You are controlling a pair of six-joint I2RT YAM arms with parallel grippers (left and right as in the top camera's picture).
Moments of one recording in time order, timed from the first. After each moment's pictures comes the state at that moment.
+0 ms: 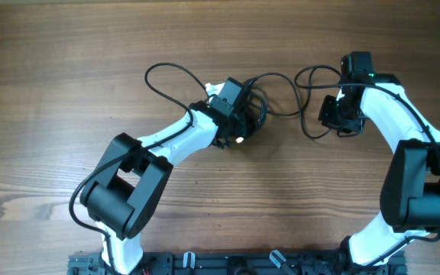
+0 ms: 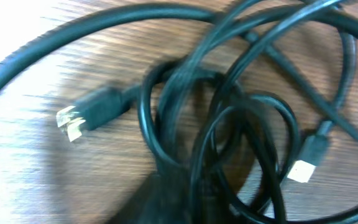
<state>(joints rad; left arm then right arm) -0.62 1.95 1.20 -0.40 -0.05 -0.78 -0.01 1.84 1.20 -0.84 -0.01 0.31</state>
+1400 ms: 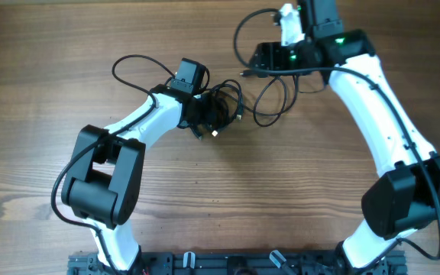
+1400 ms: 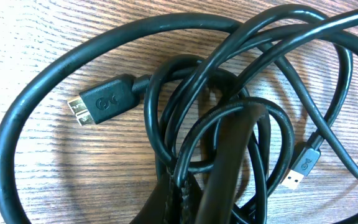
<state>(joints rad) -0.38 1.95 1.21 -0.45 0.16 -0.57 0.29 1.84 1.68 -0.82 -0.31 0.17</state>
